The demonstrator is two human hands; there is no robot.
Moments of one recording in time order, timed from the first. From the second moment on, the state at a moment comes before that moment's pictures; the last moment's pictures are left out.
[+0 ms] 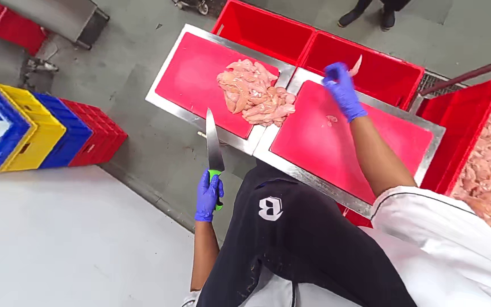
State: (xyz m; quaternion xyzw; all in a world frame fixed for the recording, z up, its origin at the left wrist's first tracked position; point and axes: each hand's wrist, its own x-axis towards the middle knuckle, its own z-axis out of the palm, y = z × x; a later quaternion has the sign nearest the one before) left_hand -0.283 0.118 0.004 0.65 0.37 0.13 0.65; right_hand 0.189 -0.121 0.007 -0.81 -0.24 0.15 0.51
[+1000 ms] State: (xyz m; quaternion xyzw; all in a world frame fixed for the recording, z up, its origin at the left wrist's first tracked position) left_hand -0.055 0.060 0.020 0.90 0.06 -0.29 0.31; right_hand 0.071 -0.258 0.024 -0.89 0.07 0.17 0.42
